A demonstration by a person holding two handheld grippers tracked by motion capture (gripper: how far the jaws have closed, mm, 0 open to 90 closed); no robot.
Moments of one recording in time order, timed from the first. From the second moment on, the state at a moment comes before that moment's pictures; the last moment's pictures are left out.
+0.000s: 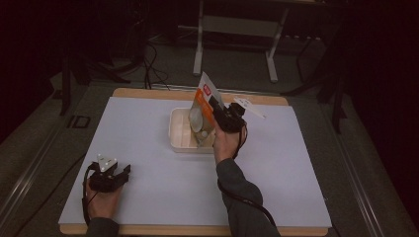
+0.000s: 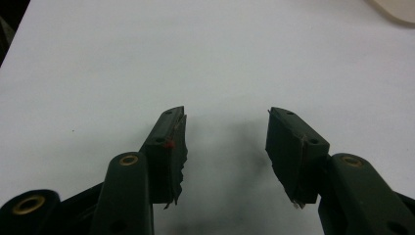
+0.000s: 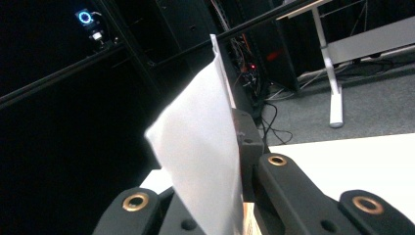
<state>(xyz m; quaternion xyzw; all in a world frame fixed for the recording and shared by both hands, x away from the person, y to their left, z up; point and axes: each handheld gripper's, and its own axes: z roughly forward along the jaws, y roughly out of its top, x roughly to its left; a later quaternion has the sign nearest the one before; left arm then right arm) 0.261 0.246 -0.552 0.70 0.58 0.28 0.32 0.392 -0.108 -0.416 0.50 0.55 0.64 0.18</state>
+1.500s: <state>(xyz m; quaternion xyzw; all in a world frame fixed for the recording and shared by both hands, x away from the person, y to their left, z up) 0.261 0.248 -0.551 0.69 0.58 0.27 0.33 0.407 -0.054 -0.401 0.51 0.55 0.64 0.14</state>
